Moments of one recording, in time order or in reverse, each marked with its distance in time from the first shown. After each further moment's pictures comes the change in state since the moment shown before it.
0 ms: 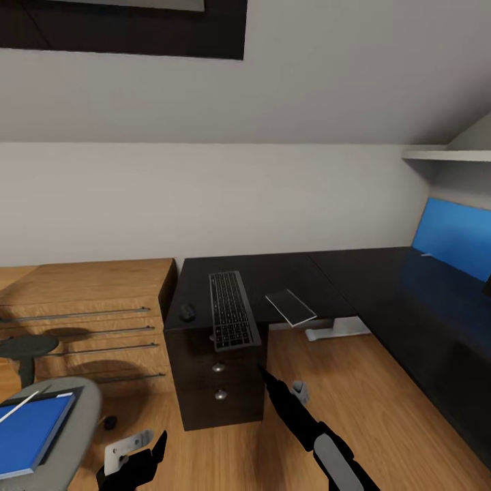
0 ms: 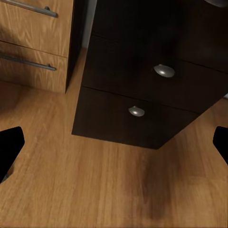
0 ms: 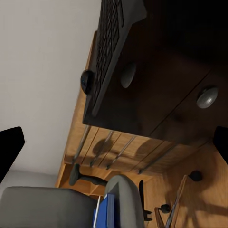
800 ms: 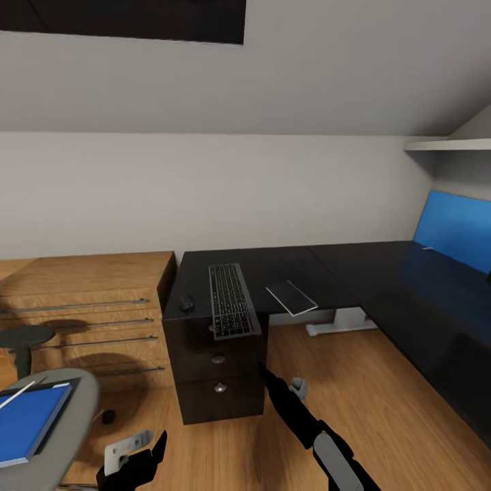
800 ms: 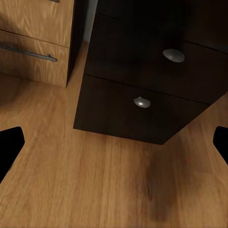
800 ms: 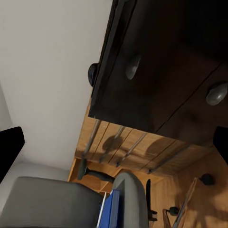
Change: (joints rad) left arm 0.000 0.000 0.000 0.001 0.000 -0.001 0.000; right arm 0.000 0.000 0.002 -0.012 0.003 0.003 0.084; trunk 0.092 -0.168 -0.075
